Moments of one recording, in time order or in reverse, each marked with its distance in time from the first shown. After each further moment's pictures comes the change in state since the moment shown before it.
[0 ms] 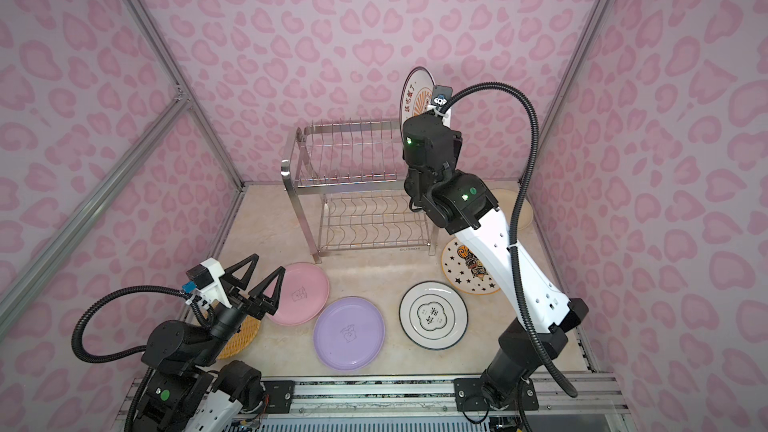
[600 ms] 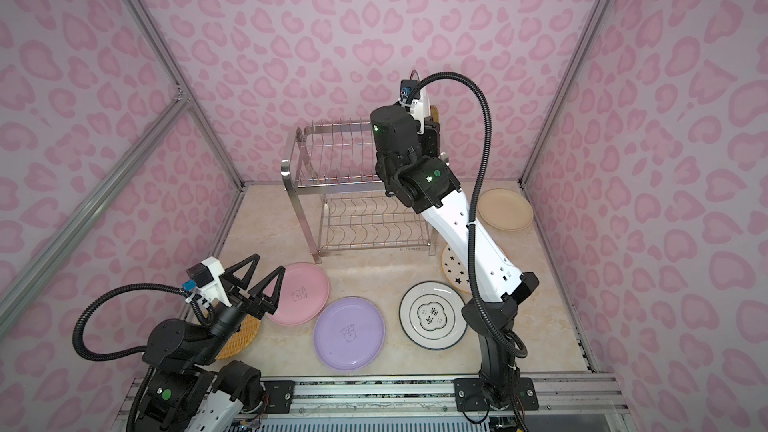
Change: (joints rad) left arm 0.037 0.005 0.000 0.000 0.037 -0.025; right arm -0.009 0.250 0.278 -0.106 0.148 -0.117
